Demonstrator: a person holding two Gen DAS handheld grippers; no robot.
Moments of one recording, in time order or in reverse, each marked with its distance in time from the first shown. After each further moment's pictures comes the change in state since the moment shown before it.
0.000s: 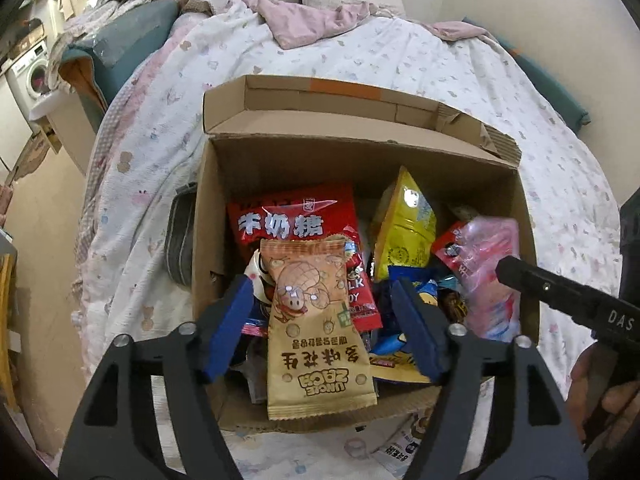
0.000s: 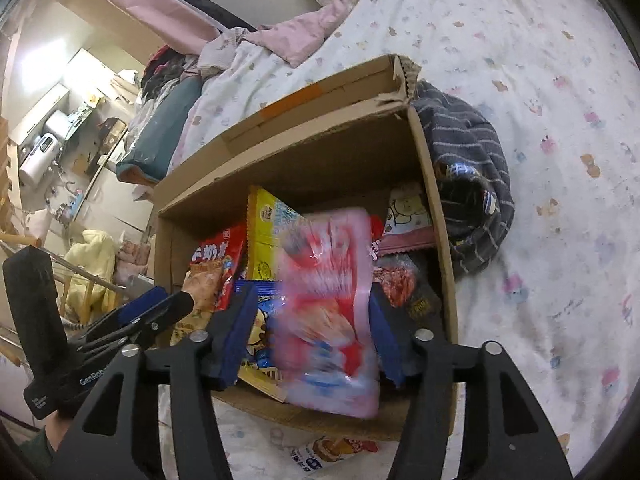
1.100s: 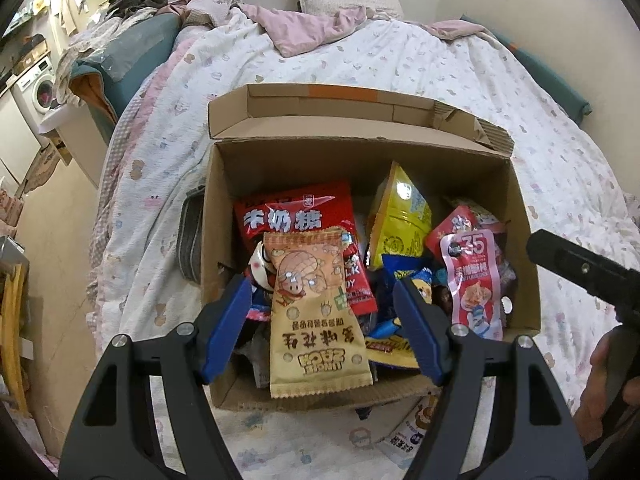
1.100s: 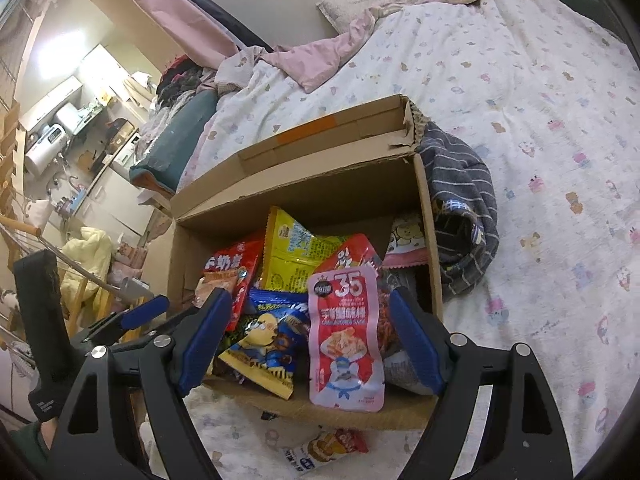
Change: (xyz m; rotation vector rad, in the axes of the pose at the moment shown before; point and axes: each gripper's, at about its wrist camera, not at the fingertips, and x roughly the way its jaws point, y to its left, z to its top) left arm -0.017 -0.009 -0.009 0.029 -0.017 0.039; right arm -0.027 0.014 -0.004 -0.071 -0.080 -0.015
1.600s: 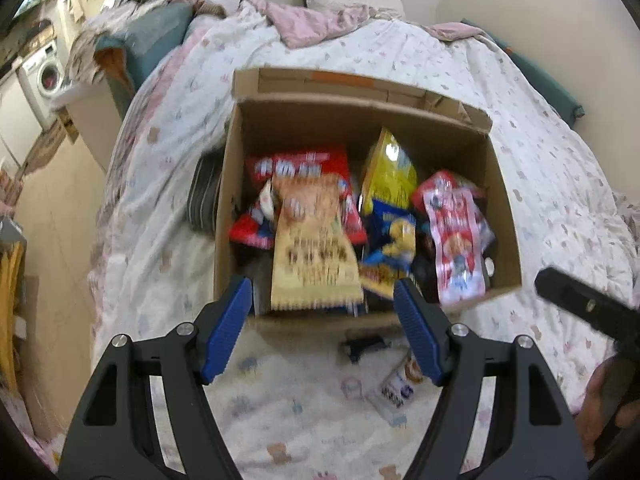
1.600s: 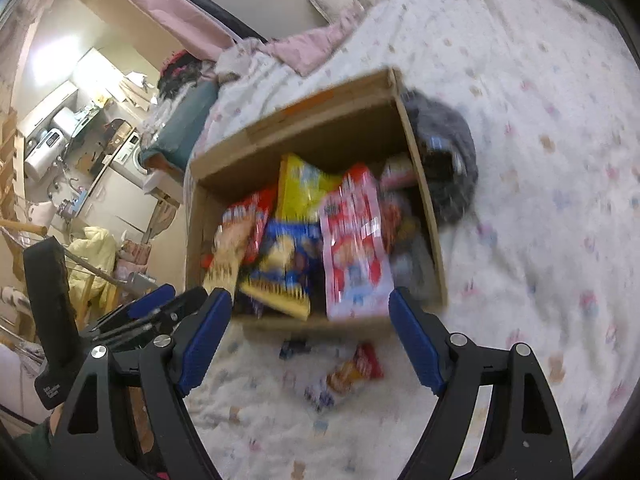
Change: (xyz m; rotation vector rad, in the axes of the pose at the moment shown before) left arm -0.032 0.006 -0.048 -0.050 0.020 -0.021; right arm -0.036 0.010 -0.064 0.062 0.051 -0.006
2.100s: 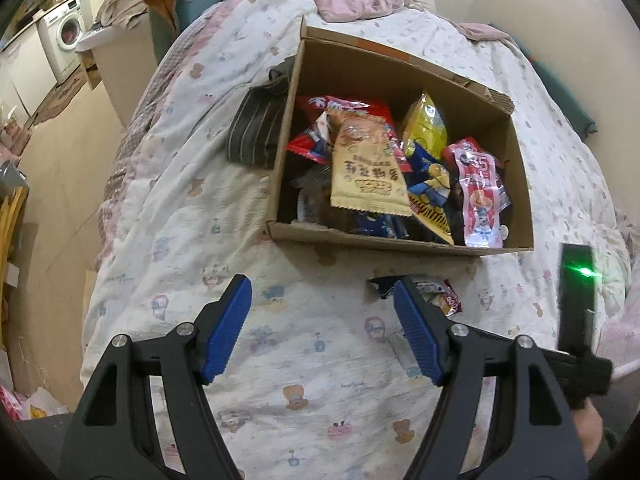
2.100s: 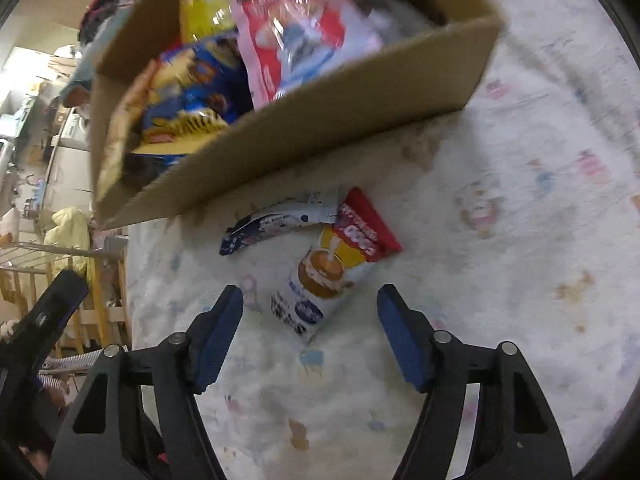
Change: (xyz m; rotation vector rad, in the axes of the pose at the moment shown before) left arm -0.011 0.036 -0.046 -0.113 0.059 0.001; right arm 0.105 -0.019 -0.068 0.201 0.341 -0.095
